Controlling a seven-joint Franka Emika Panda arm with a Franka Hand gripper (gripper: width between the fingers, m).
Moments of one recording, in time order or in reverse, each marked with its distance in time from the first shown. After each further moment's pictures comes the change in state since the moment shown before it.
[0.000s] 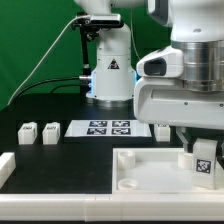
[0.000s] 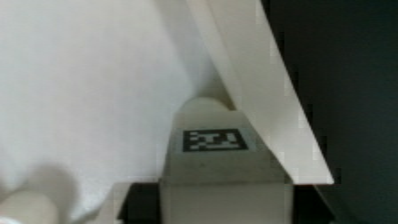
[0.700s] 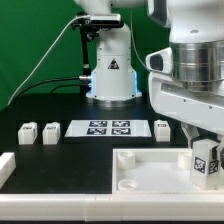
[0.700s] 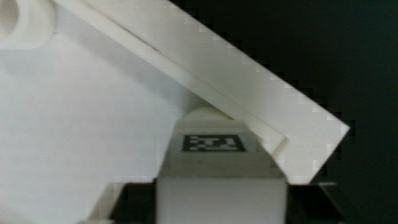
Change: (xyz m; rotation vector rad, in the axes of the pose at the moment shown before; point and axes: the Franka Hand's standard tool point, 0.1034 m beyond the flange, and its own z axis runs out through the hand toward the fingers) arm -0.001 -0.003 0.000 0.021 -0.014 0.407
